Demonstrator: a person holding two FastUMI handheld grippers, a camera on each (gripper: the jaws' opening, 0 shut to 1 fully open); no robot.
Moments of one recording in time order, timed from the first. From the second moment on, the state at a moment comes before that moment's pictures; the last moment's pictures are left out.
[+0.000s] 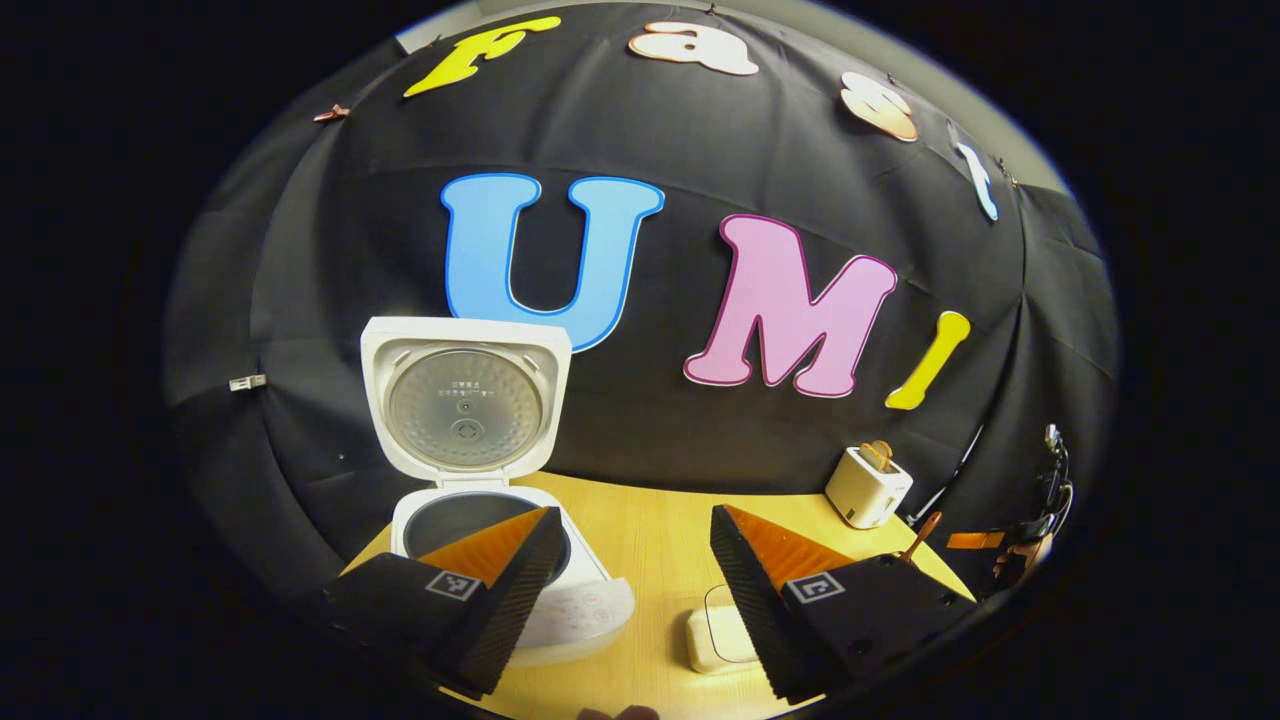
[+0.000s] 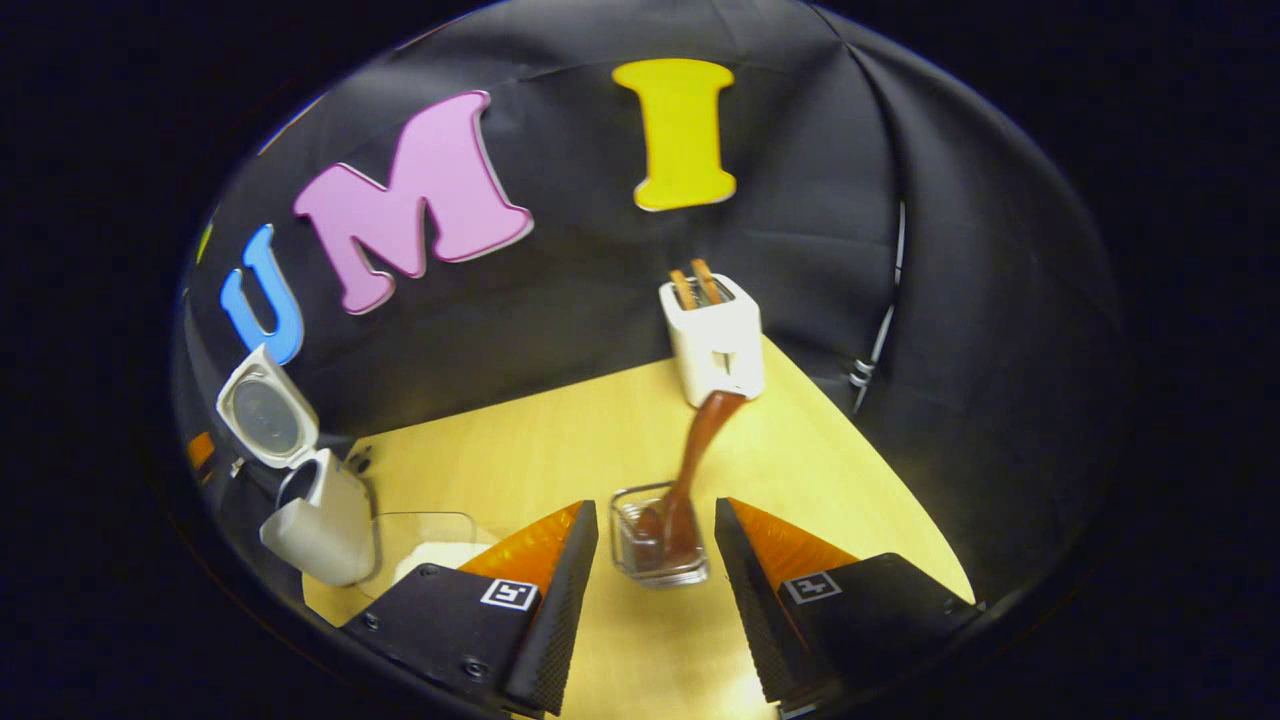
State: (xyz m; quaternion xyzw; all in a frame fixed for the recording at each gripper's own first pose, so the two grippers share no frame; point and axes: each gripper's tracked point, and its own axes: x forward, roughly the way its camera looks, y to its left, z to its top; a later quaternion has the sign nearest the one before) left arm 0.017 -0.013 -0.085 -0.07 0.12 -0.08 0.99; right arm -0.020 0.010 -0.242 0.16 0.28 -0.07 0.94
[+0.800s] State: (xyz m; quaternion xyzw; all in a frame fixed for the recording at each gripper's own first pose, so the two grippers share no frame) left arm 0.062 0.054 -0.040 -0.05 0.06 -0.04 1.00; right arm -0.007 0.169 -0.157 0.11 0.26 0.10 0.95
